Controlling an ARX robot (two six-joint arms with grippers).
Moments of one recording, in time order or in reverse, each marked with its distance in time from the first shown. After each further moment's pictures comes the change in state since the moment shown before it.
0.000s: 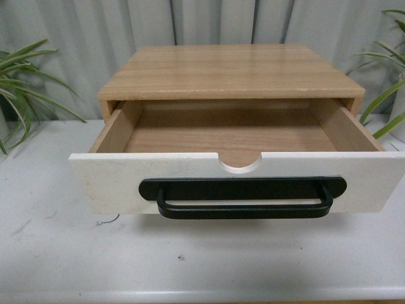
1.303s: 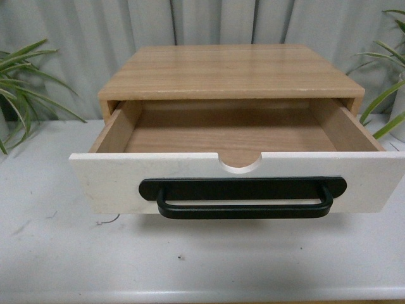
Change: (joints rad) left arm 0.000 0.000 0.000 0.000 0.000 0.000; right arm 0.000 0.000 0.000 0.000 0.000 0.000
